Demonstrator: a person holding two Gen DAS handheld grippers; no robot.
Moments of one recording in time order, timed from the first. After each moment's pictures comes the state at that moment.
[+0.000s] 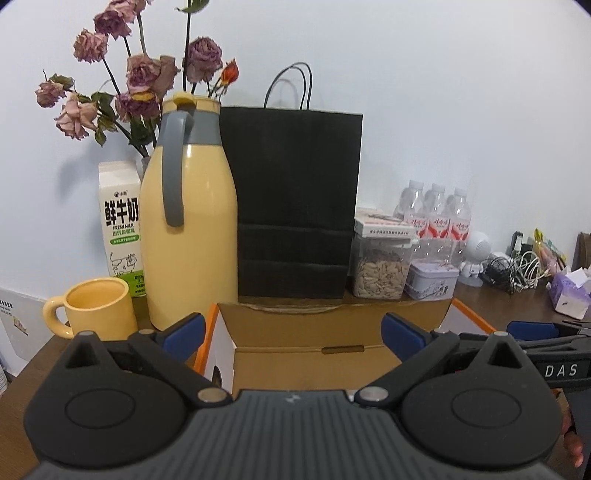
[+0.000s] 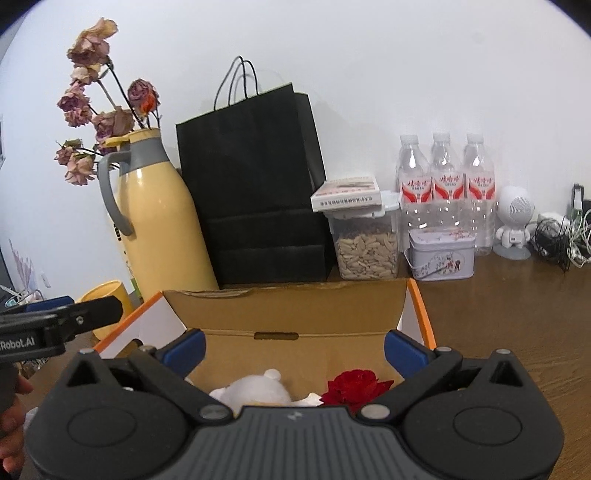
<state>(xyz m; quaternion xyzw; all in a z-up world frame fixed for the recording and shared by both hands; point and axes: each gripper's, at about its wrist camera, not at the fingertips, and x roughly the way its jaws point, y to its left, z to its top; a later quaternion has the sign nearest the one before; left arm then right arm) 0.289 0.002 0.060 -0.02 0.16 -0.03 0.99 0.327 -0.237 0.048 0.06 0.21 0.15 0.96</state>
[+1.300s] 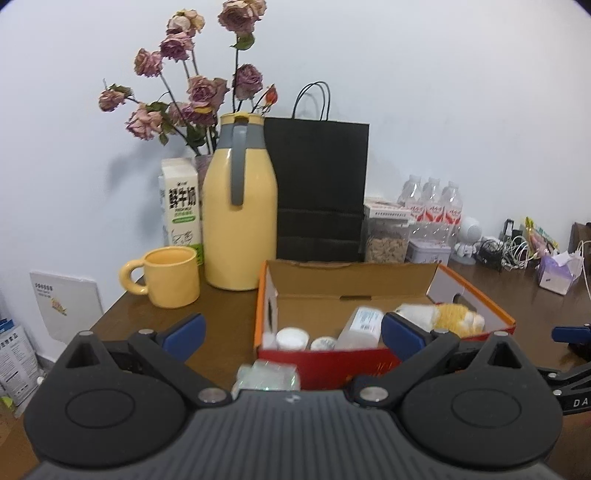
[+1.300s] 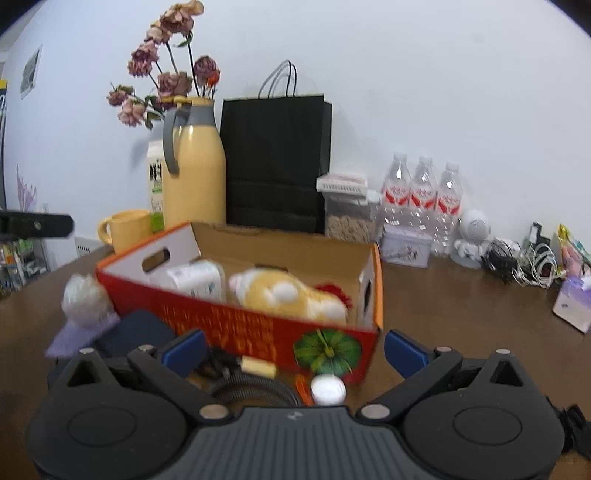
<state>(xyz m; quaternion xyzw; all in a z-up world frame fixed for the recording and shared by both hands) 0.148 0.030 0.067 -0.02 0.17 0.00 0.98 0.174 -0.251 0.040 -0.05 0.22 0.13 0.97</state>
